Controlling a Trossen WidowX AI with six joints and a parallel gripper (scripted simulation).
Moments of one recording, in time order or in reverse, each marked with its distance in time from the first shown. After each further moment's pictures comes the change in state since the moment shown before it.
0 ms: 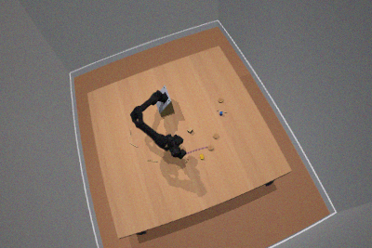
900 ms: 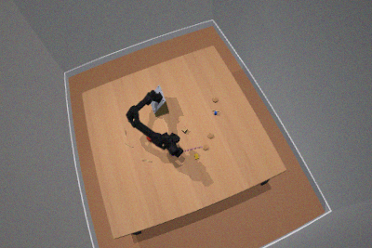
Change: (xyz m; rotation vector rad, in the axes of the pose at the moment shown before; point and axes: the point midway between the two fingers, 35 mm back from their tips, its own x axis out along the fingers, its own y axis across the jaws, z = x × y) arm -0.008 -0.007 0.016 -0.002 -0.007 0.000
